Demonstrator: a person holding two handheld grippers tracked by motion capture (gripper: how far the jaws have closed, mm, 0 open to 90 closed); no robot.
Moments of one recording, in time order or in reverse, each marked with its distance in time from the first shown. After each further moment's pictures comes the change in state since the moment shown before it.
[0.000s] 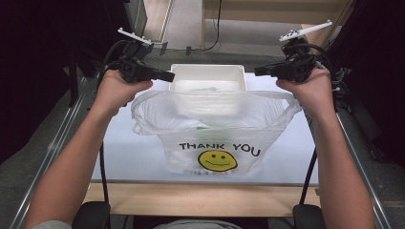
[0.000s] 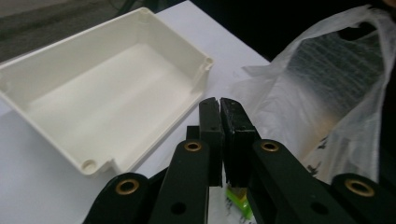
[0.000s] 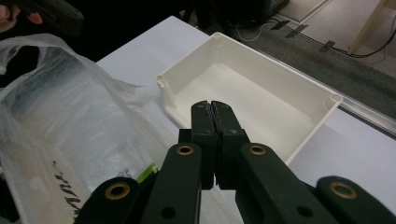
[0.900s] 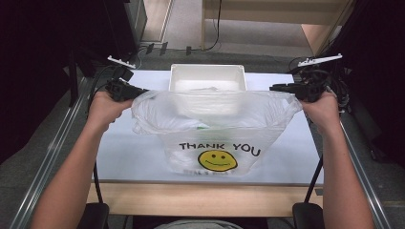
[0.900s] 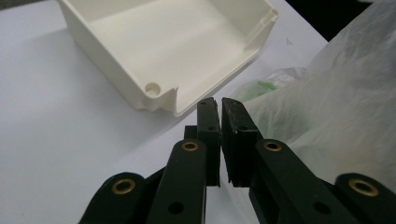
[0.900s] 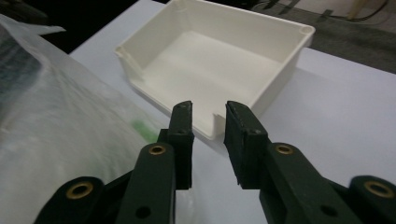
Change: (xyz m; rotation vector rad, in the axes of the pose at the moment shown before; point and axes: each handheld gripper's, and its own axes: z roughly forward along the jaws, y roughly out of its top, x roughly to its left) left arm 0.069 -0.070 0.005 0.026 0.066 -0.131; right arm -0.080 -0.084 0.015 -0.009 0.024 0.152
